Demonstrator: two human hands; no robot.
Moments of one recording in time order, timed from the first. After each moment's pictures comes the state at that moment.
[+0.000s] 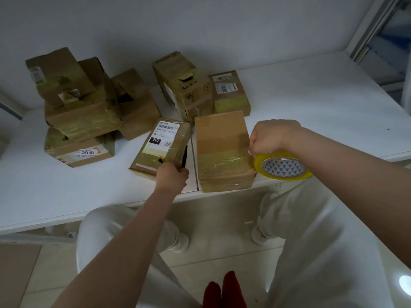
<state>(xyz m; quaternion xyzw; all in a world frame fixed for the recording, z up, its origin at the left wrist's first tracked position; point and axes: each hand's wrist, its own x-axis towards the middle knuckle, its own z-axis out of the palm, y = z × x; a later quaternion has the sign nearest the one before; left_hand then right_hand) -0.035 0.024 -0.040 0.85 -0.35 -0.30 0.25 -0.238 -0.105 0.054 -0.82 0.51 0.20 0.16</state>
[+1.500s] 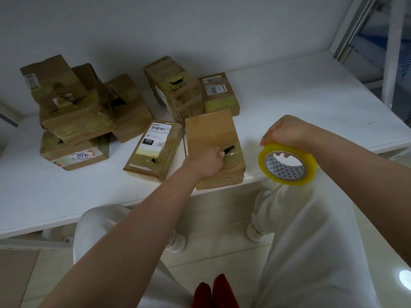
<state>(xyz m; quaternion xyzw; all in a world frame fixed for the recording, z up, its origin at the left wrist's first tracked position) -0.110 -0.017 0.006 0.75 -0.59 -0.30 0.04 -0.302 -0.098 0.059 -0.69 0.62 0.02 0.37</state>
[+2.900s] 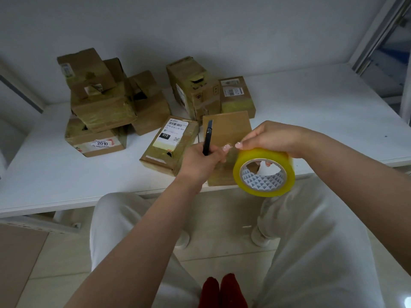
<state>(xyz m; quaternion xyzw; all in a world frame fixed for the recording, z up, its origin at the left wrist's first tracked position) -0.101 0.043 0.030 0.71 -0.33 -0.41 0.47 -0.250 -0.059 0.083 -0.72 0.47 0.03 0.50</state>
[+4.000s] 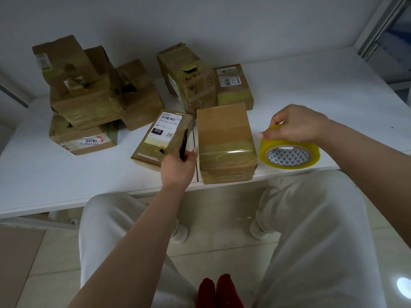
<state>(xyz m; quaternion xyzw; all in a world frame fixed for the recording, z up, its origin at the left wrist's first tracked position) -0.067 0.035 -0.029 0.83 -0.34 -0.24 0.37 -0.288 -0.111 0.055 -0.82 0.52 0.04 0.24</state>
